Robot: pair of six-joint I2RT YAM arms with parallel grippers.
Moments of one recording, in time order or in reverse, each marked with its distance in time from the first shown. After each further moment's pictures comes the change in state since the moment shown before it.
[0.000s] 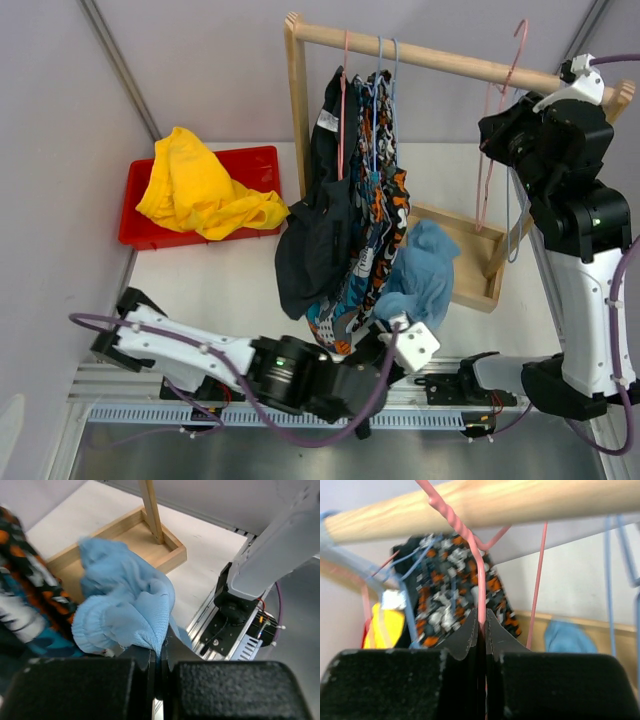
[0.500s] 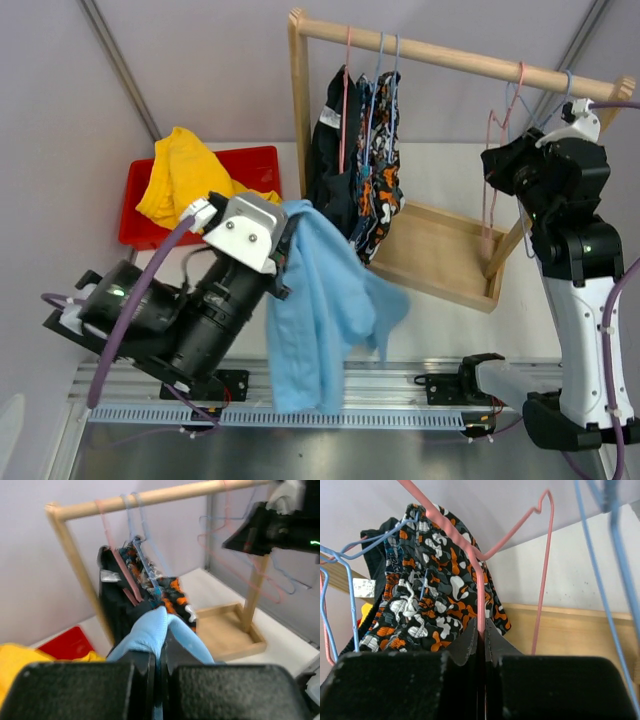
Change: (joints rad) left arm -0.160 -0.172 0.445 0.328 -0.514 0.851; right arm -0.191 -0.167 -0.369 0.131 -0.201 0.023
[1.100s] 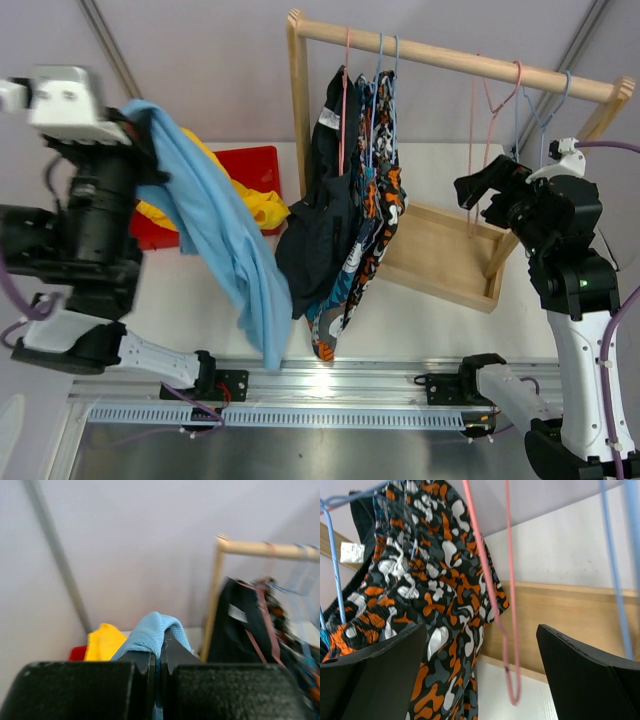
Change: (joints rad) left arm 0.373 -0.106 0.013 0.697 0.019 0.755; right arm -0.010 -0.186 -0.212 -0.017 -0.082 -0.005
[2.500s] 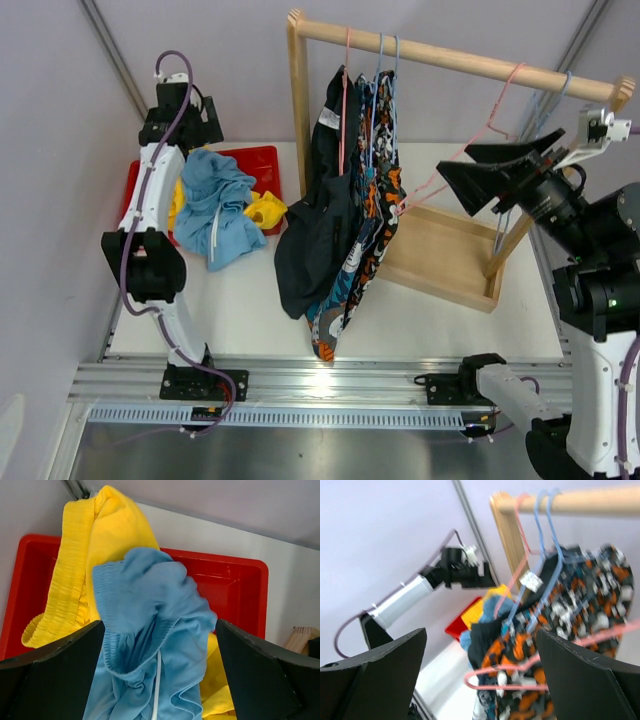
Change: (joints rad) left arm 1.622 0.678 0.043 -1.341 1.189 -1.593; right arm 0.006 -0.008 0.142 0.347 -0.581 0.020
